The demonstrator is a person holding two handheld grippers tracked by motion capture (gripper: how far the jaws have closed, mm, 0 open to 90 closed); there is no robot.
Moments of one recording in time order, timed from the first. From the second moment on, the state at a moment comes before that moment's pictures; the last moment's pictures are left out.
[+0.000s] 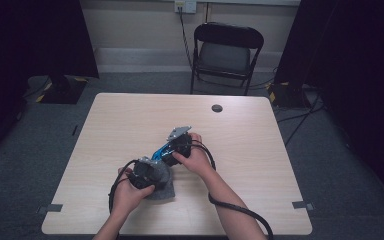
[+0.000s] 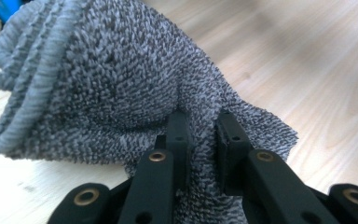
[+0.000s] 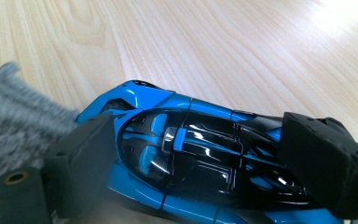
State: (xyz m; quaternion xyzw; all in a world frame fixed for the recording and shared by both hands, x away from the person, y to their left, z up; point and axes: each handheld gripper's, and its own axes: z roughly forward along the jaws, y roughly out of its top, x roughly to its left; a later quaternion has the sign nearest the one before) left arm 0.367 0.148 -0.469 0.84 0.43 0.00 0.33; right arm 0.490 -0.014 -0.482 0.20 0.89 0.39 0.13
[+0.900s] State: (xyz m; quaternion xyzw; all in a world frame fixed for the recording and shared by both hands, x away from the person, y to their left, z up) left arm 0.355 0.174 -0.440 0.84 0.41 -0.02 0.35; right arm 0.490 -0.014 -0.482 0.20 0.89 0.39 0.13
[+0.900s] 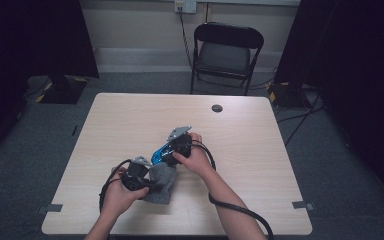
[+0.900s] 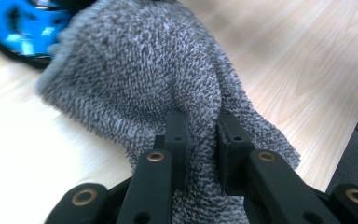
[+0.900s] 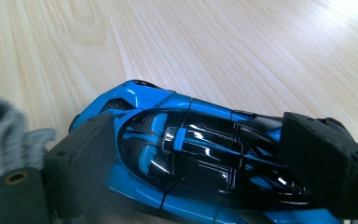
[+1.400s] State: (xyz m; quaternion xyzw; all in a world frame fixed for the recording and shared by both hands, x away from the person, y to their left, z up) left arm 0.369 0.226 -0.434 0.79 0.47 0.04 0.38; right arm 0.489 -0.016 -0.484 0.20 0.89 0.40 0.13
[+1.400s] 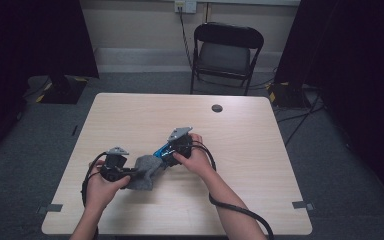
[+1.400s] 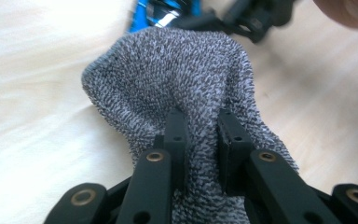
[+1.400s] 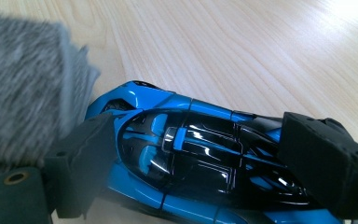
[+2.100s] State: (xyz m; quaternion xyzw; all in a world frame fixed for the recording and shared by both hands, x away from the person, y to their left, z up) left arm 0.391 0.209 -0.465 0.80 0.51 0.08 0.31; right arm 0.488 -0.016 -0.484 0.20 0.89 0.40 0.13
